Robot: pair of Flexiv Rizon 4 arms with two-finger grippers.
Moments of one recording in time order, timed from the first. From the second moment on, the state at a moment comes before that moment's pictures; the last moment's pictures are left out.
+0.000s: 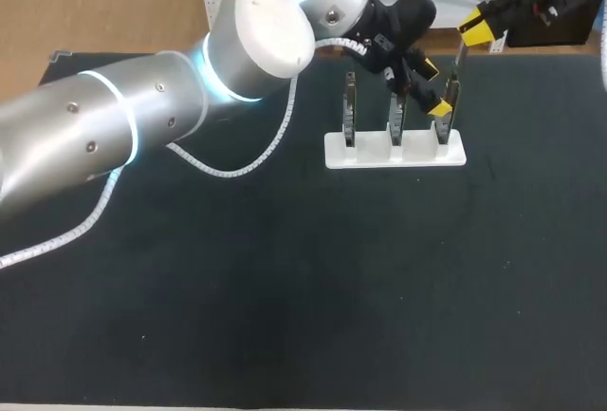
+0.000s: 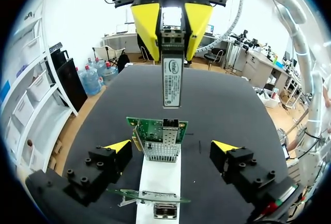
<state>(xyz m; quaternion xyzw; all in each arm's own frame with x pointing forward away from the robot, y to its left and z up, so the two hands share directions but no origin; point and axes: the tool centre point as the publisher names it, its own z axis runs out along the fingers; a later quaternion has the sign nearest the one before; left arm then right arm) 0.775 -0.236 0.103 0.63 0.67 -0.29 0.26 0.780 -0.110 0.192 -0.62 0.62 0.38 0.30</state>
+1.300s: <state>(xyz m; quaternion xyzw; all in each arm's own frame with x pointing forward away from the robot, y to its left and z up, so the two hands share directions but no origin) 0.776 -0.237 0.103 0.63 0.67 -0.29 0.26 0.776 -0.108 0.176 -0.64 0.62 0.38 0.28</state>
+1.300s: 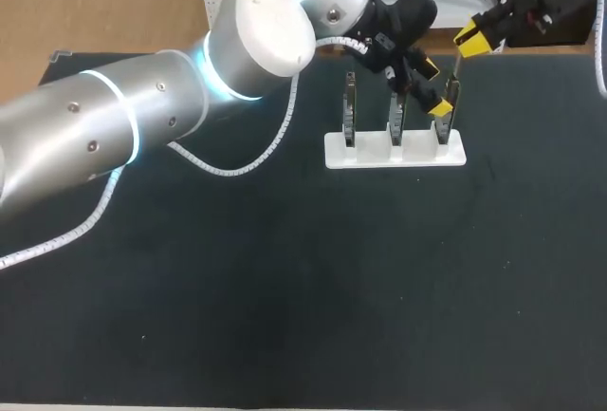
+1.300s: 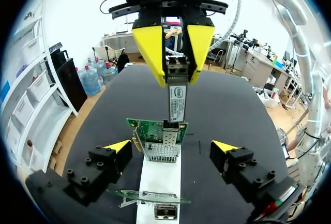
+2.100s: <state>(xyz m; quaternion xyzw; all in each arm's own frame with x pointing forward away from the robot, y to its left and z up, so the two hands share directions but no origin) 0.776 -0.237 0.103 0.63 0.67 -0.29 0.26 0.777 -0.104 0.173 -0.65 0.61 0.36 0.27</state>
